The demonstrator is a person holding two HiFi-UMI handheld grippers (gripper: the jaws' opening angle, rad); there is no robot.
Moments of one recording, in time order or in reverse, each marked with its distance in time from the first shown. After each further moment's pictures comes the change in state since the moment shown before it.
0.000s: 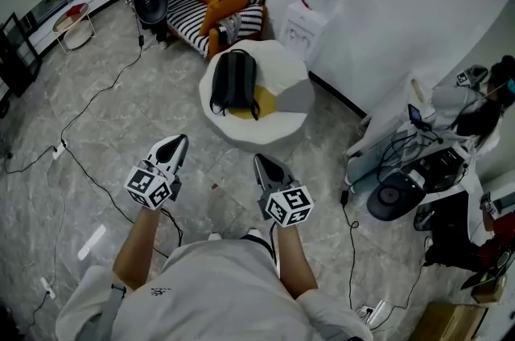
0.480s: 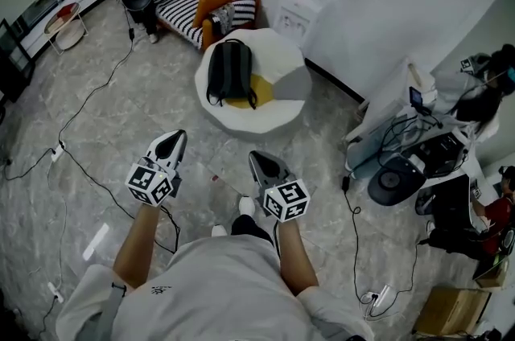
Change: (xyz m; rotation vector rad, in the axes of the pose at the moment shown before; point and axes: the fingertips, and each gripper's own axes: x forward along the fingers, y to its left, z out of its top) left arm 0.003 0.009 -0.011 0.002 0.053 0.009; right arm 0.006 0.012 -0.022 -0.030 0.087 -0.003
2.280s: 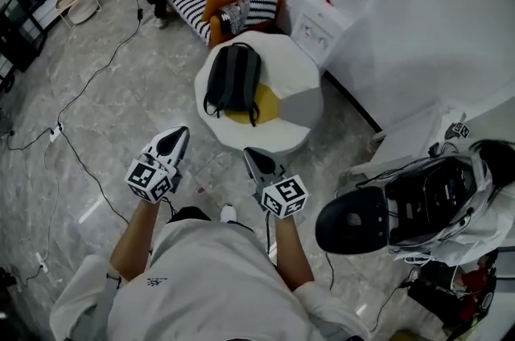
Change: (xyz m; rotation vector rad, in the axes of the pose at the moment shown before) left arm 0.252 0.062 -0.034 -0.018 0.048 0.135; right arm 0.147 -0.234 0.026 0.041 0.023 0.273
